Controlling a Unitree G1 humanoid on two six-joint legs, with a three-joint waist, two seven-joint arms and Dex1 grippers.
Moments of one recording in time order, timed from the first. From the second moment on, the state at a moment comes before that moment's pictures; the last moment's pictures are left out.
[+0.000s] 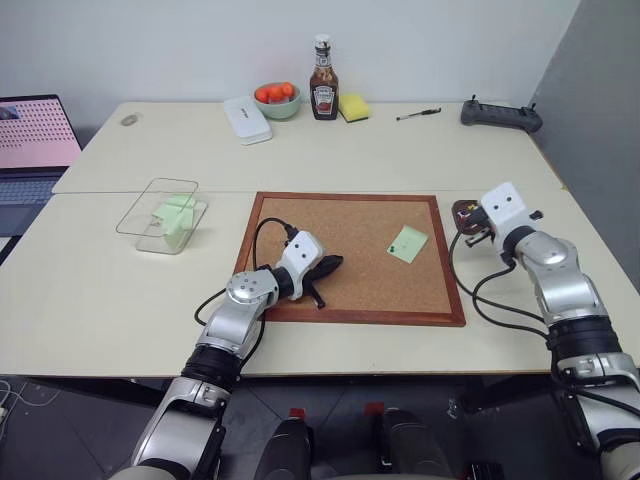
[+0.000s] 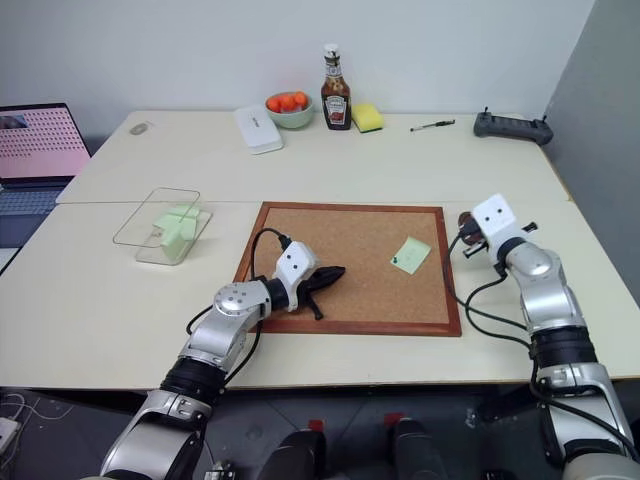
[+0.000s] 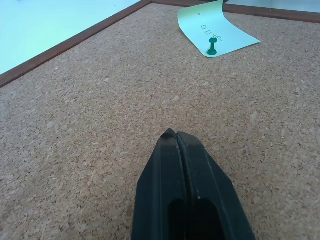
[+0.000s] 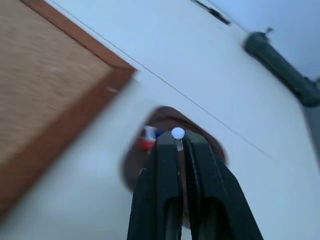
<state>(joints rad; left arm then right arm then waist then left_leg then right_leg) -0.50 0.31 -0.19 0.39 -0.06 0.05 -0.76 -0.63 -0.59 0.03 0.45 -0.13 0.22 0.37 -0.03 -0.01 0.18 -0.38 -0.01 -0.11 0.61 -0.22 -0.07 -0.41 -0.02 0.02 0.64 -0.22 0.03</state>
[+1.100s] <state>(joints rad) -0.49 0.30 -0.19 0.37 -0.05 0.05 -0.75 -0.61 -0.58 0.00 0.41 -0.03 0.19 0.51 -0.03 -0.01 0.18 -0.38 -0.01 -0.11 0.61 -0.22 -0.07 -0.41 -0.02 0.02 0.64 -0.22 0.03</state>
